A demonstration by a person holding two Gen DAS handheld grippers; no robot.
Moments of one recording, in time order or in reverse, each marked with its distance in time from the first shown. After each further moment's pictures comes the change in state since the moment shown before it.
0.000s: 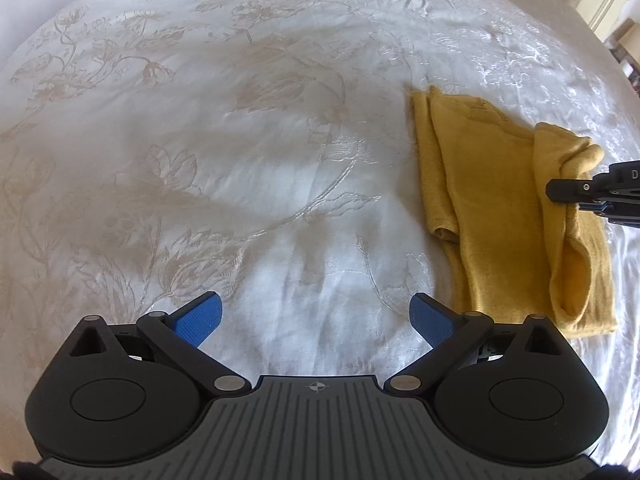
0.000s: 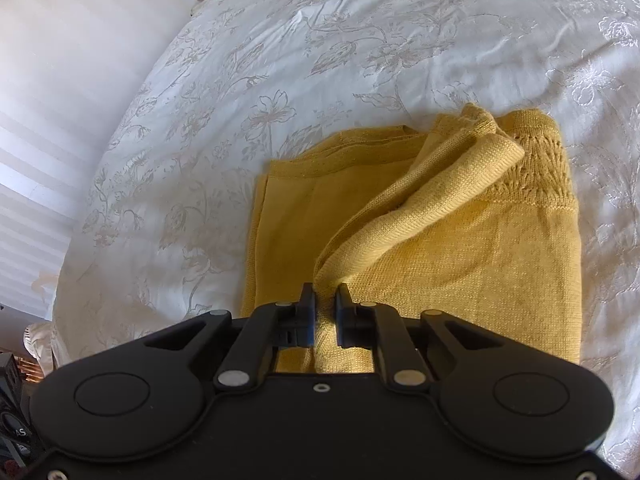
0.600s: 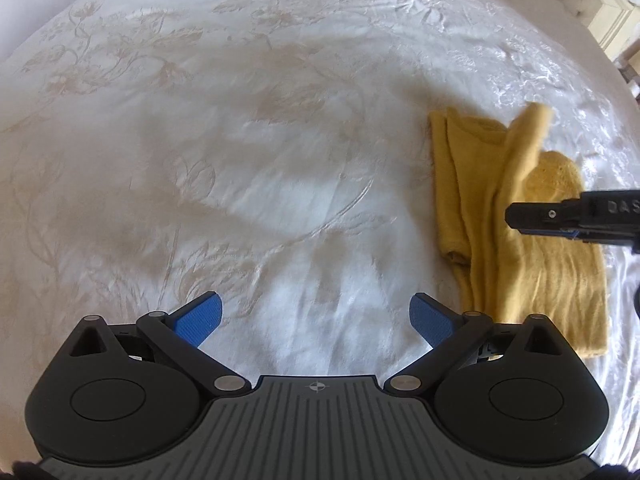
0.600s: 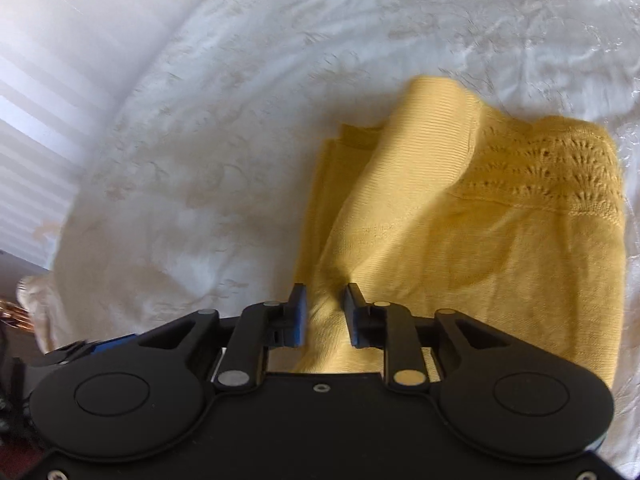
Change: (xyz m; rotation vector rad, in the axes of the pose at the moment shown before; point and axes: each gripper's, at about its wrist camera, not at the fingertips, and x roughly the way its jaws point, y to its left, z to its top) left arm -0.004 0.009 0.012 -0.048 -0.017 -0.008; right arm 0.033 0.046 -0.004 -0.135 0.059 0.044
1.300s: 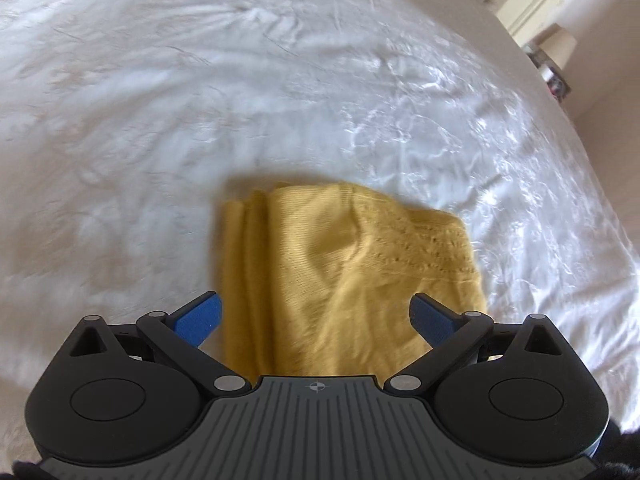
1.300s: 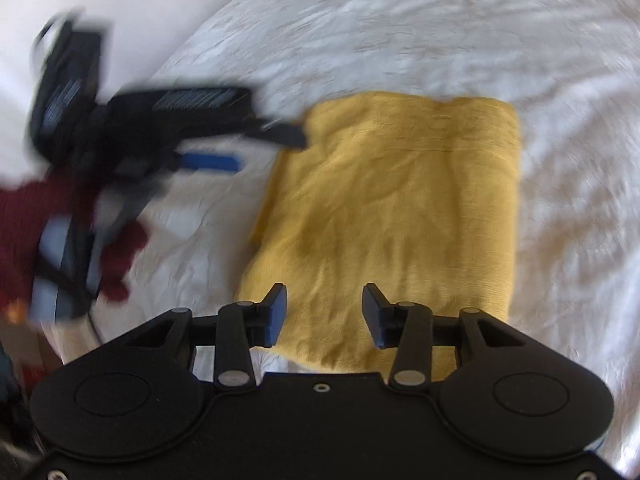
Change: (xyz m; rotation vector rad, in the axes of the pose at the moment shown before) left arm 0.061 -0.113 0.097 0.117 0.037 -0.302; right arm -0.058 -0.017 -0.065 -0.130 -0.049 -0.069
